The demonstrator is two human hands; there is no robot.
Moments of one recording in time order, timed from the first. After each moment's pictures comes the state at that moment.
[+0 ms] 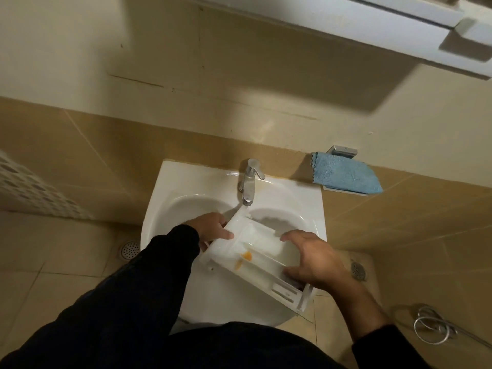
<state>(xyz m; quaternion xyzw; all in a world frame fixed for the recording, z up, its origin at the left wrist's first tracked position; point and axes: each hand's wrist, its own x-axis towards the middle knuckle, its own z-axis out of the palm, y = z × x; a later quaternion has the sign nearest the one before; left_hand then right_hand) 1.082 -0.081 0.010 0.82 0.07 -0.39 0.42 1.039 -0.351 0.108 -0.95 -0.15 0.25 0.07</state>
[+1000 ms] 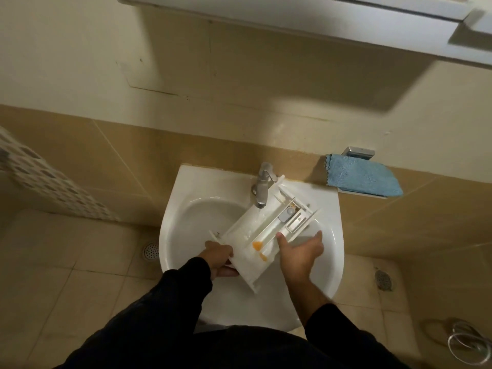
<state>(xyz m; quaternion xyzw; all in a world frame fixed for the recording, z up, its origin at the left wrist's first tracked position) 1.017 -0.109 0.003 0.54 0.43 -0.29 0.67 1.040 -0.288 0.008 -0.81 0.31 0.02 0.50</state>
